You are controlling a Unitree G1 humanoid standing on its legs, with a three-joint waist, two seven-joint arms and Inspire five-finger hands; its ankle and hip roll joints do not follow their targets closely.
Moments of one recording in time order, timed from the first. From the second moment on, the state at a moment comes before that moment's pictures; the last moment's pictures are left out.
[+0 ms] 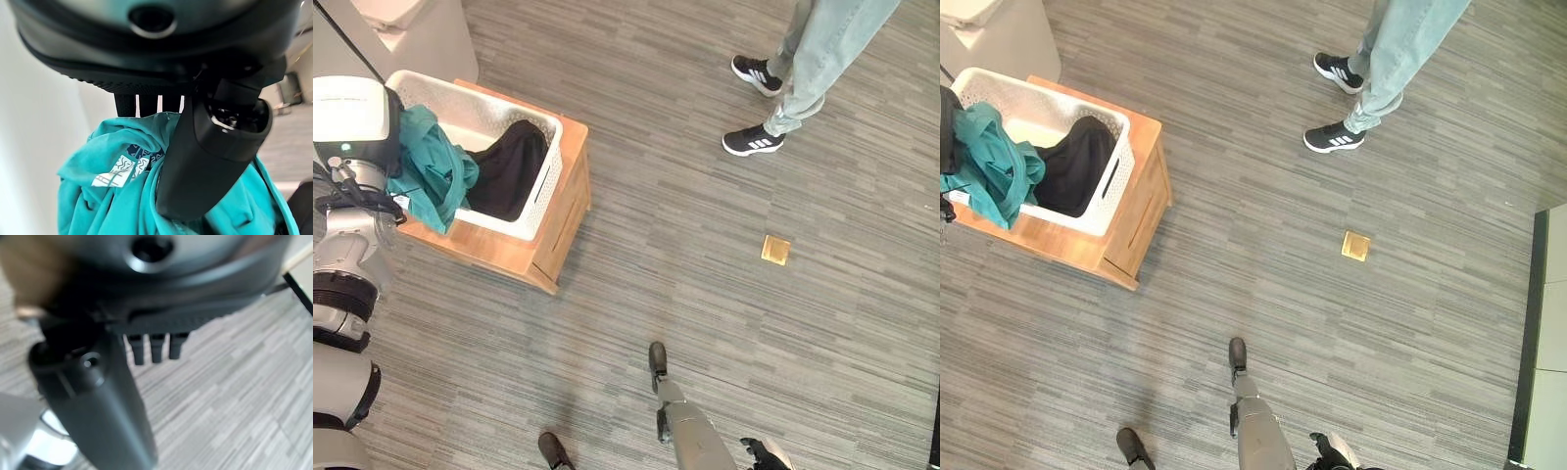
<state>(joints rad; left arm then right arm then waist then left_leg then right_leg) -0.94 1.04 -0.55 0.89 0.59 0.16 0.50 -0.01 -0.27 0.35 1.20 -0.17 -0.04 -0.24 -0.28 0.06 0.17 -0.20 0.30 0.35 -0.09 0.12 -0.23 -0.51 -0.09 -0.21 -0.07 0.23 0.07</state>
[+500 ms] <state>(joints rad) -1.07 1.17 -0.59 0.92 0.55 0.14 0.50 -0.06 -0.23 0.36 1.16 -0.09 -0.08 -0.25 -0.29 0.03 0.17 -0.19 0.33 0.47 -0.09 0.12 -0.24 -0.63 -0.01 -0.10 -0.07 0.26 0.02</state>
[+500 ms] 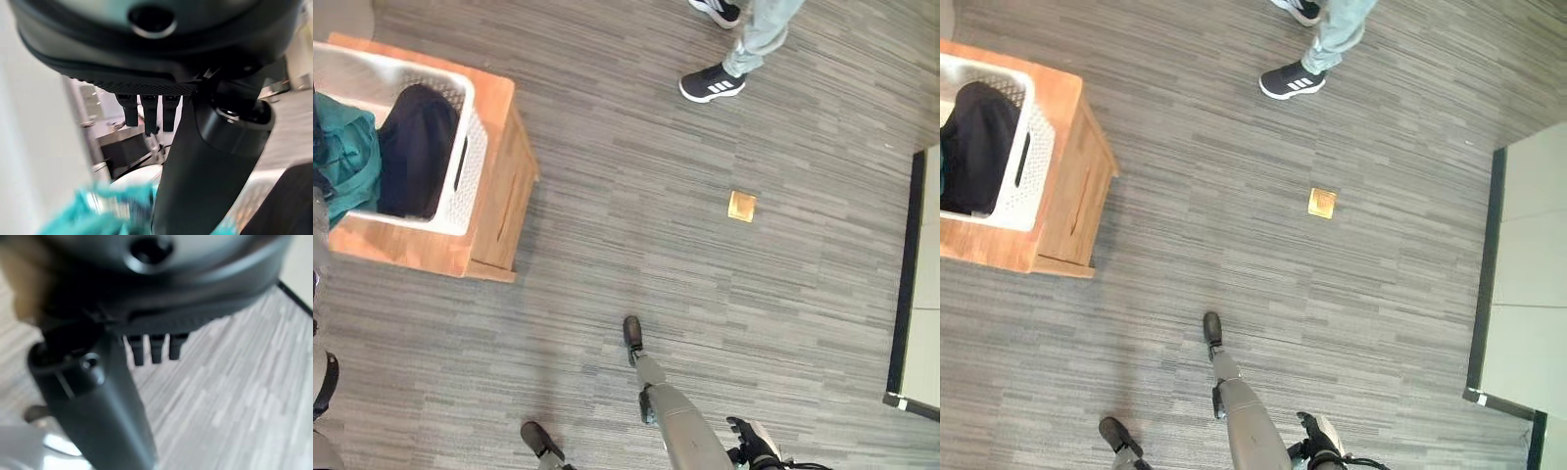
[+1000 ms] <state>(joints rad) -1.07 1.16 -0.43 0.67 0.37 0.14 0.58 -0.08 -0.24 0.38 1.12 -0.08 -0.09 -0.24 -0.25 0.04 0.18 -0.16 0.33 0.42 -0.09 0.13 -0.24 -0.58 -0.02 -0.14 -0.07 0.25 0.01</state>
